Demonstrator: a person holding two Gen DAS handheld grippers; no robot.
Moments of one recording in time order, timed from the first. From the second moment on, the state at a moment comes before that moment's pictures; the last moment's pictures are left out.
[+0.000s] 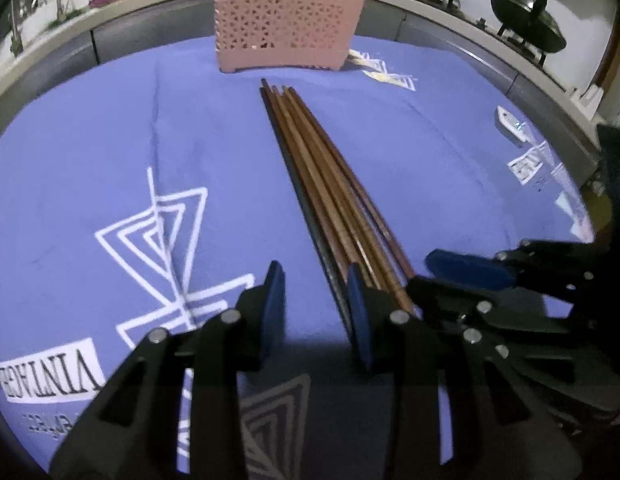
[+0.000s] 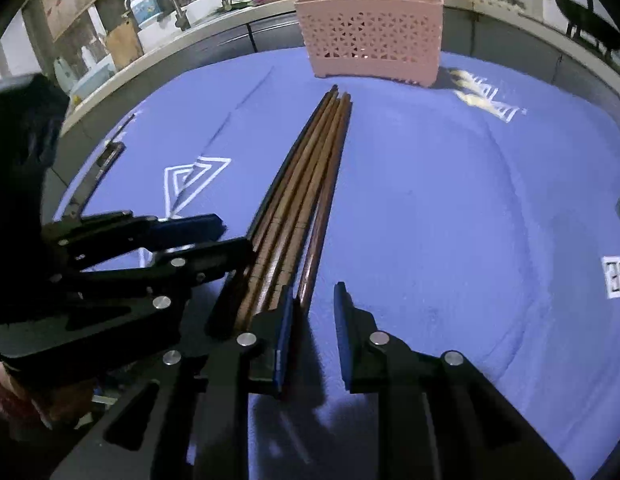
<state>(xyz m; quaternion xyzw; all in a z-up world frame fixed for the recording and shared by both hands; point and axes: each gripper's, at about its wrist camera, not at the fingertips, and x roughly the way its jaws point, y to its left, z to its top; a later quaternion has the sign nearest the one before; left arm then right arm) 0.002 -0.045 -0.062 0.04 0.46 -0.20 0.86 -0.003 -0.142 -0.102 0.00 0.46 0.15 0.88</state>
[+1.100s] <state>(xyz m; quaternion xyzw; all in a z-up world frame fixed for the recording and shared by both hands) 0.029 0.002 -0.059 0.05 0.45 -0.11 0.88 -0.012 -0.195 -0.107 0.03 0.48 0.13 0.87</state>
